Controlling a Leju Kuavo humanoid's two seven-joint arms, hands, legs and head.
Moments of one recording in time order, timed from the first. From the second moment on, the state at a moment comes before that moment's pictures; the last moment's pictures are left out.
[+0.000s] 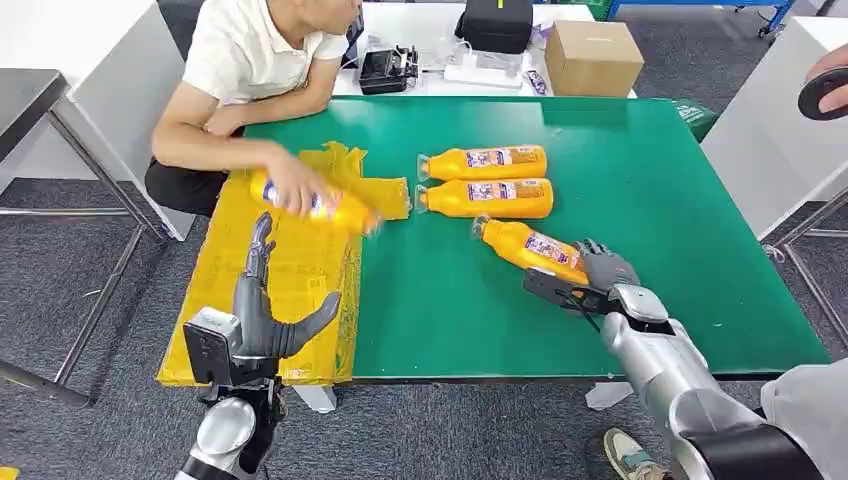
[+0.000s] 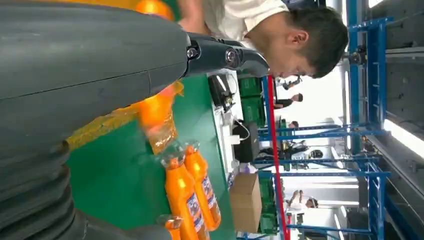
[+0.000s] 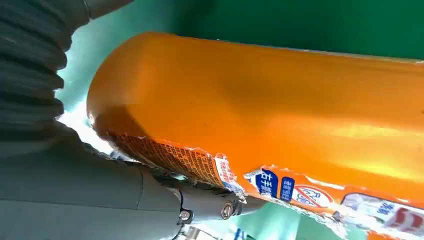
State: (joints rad) left arm -0.08 -0.11 -0.45 -1.54 -0.09 0.25 -0.38; right arm -0.68 -0.21 0.38 -0.43 1.18 -0.06 0.08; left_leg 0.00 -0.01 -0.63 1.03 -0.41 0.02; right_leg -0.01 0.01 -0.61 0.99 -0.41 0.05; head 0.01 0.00
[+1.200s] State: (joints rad) left arm 0.00 -0.14 -0.36 -1.48 0.13 0.00 -0.33; right arm -0.37 0.08 0.32 -0.97 0.33 0.14 -0.47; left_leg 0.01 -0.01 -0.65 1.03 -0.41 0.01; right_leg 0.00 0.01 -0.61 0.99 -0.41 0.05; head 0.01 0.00
